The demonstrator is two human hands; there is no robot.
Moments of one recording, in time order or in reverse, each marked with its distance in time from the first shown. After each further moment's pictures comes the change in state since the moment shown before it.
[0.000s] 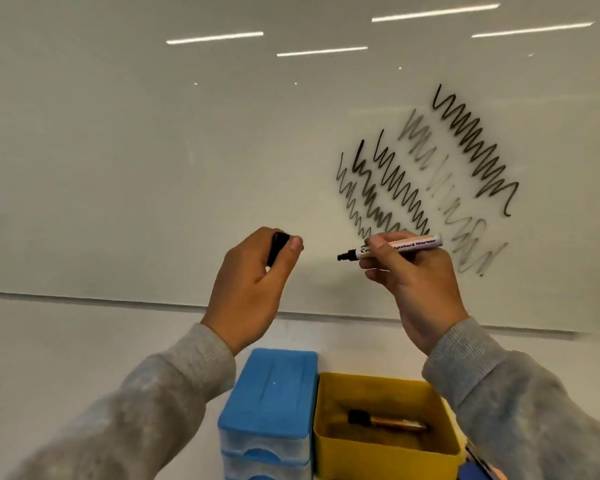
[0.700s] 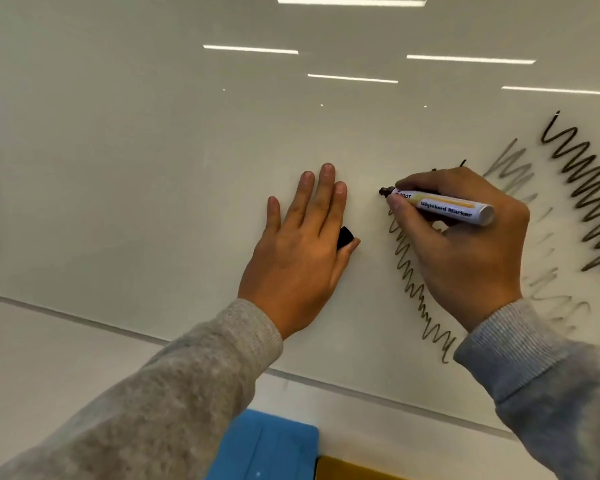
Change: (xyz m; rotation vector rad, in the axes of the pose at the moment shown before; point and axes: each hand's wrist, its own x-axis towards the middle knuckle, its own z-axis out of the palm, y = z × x) left_hand 0.102 -0.060 0.050 0.845 0.047 0.301; right_hand 0.107 -0.026 0.043 -0.802 0.033 -0.943
